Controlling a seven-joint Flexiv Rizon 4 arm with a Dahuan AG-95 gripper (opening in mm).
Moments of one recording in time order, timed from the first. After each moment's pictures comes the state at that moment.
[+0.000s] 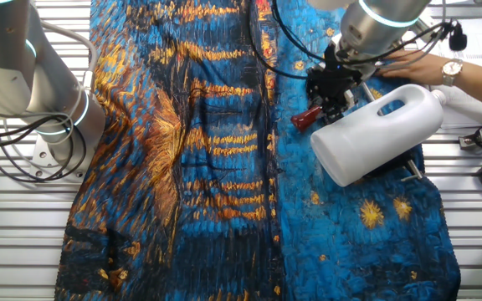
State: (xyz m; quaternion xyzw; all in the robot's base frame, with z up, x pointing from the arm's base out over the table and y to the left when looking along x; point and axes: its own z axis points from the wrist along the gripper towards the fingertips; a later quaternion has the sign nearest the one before) arm 0.521 0.041 0.081 0.32 -0.94 0.01 0.10
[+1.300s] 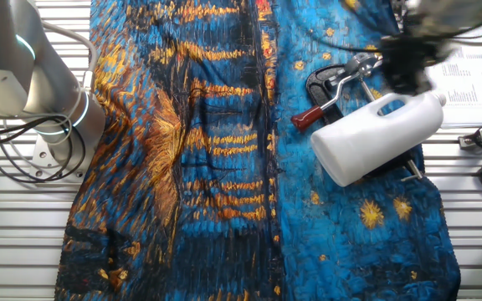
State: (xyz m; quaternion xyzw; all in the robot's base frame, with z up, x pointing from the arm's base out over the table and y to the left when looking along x) arm 0.650 0.019 0.199 0.18 -0.98 -0.02 0.00
